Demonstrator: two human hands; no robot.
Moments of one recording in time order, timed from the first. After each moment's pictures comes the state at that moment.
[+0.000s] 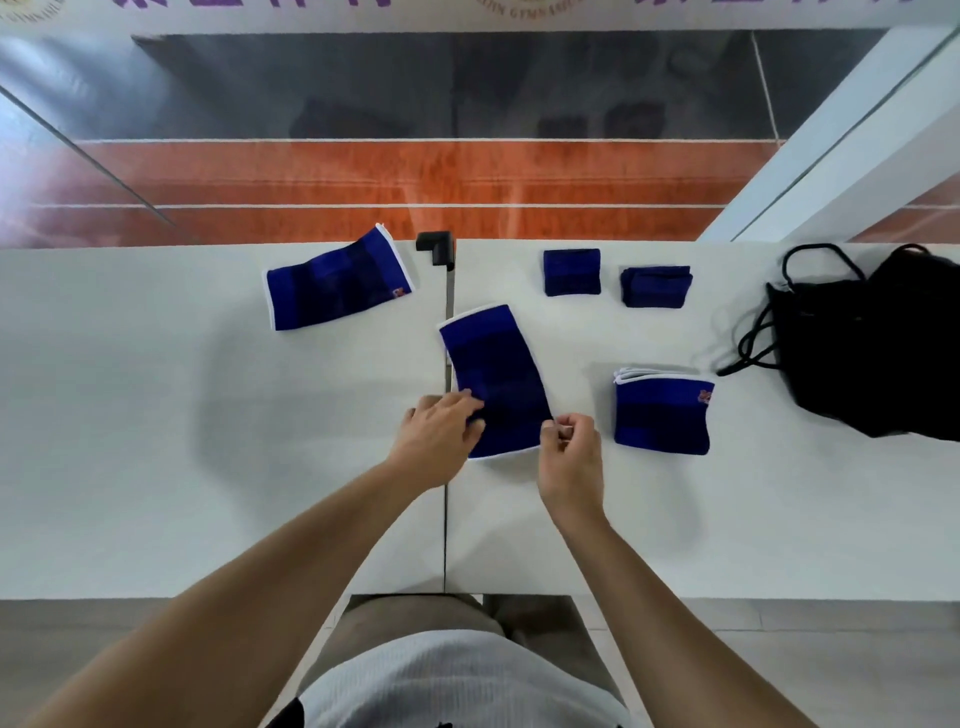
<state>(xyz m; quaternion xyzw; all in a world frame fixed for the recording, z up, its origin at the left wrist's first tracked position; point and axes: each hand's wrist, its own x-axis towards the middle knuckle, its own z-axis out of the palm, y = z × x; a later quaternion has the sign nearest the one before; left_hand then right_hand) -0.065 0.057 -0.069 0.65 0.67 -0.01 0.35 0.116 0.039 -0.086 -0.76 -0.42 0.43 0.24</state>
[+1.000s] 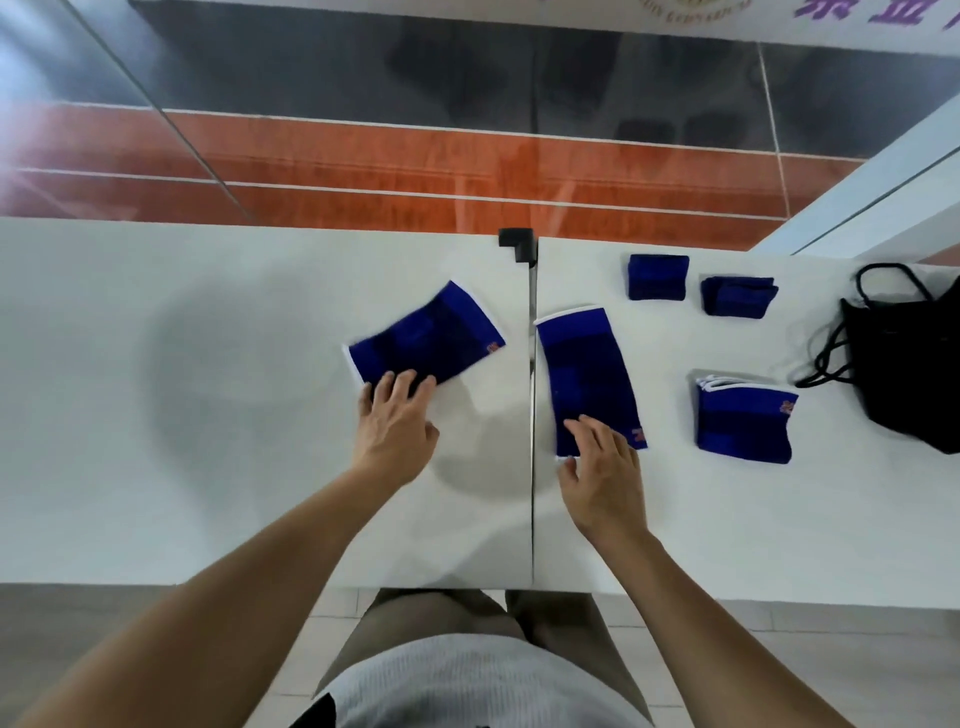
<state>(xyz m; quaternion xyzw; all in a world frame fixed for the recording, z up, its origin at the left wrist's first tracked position) -0.213 0.025 -0.107 0.64 0.74 -0.03 0.20 0.060 0.012 -0.105 -0.66 -0.72 0.21 0.05</state>
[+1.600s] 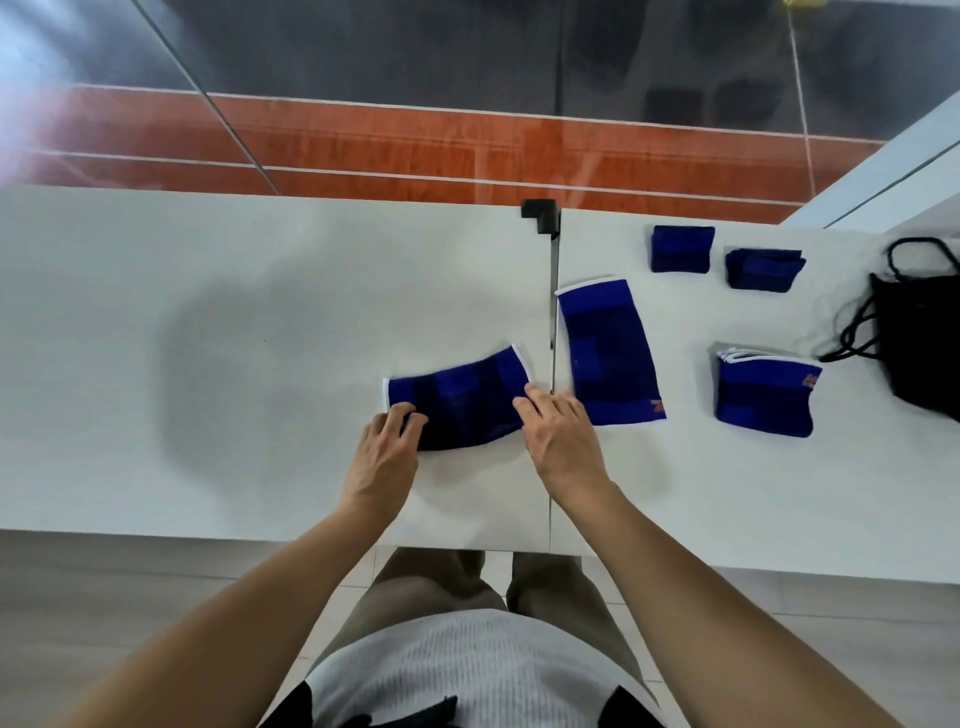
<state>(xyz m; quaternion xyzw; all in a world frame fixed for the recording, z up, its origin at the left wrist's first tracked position) -0.240 -0.073 -0.113 0.68 0.72 0.04 0.16 -0.004 0.006 -0.116 -0.51 -0.85 0.13 0.00</state>
